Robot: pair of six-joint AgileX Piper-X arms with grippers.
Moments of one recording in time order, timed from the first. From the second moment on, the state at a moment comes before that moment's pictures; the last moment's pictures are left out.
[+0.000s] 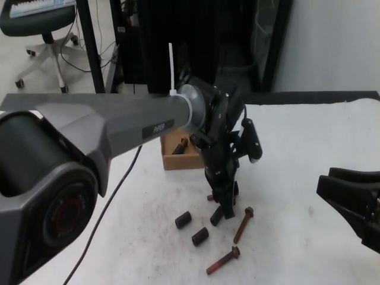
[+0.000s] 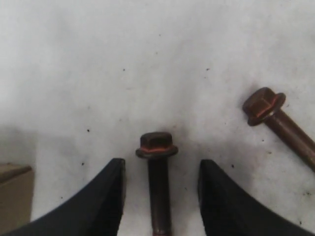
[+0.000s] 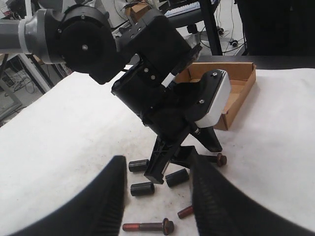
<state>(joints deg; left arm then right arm) -41.1 127.9 -98.6 45.5 10.0 43.7 2.1 35.6 -17.4 5.6 -39.1 6.8</state>
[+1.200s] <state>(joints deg) -41.6 127.9 -98.8 47.1 6.0 50.4 2.1 35.6 -17.4 5.6 -40.2 8.1</state>
